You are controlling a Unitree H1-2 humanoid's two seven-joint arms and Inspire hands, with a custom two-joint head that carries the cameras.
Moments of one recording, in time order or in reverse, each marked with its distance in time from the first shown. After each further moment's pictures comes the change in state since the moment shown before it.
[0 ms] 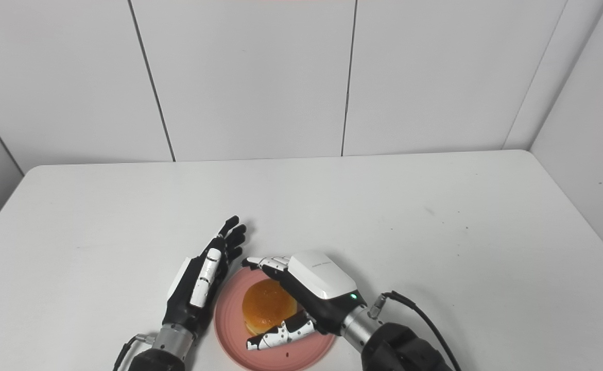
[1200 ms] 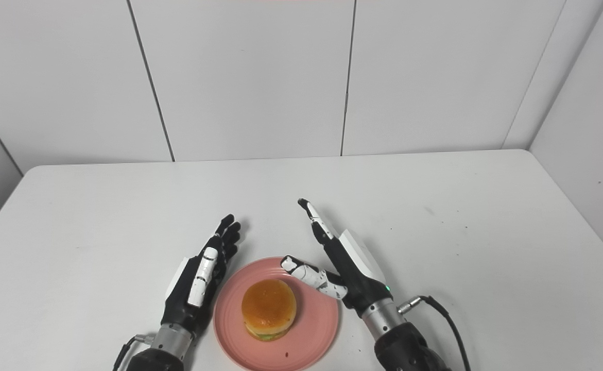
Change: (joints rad) left arm 0.000 -0.002 0.016 -0.001 -0.025 0.007 -0.002; right arm 0.045 0.141 -0.230 0.135 0.297 -0.060 -0.209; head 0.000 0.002
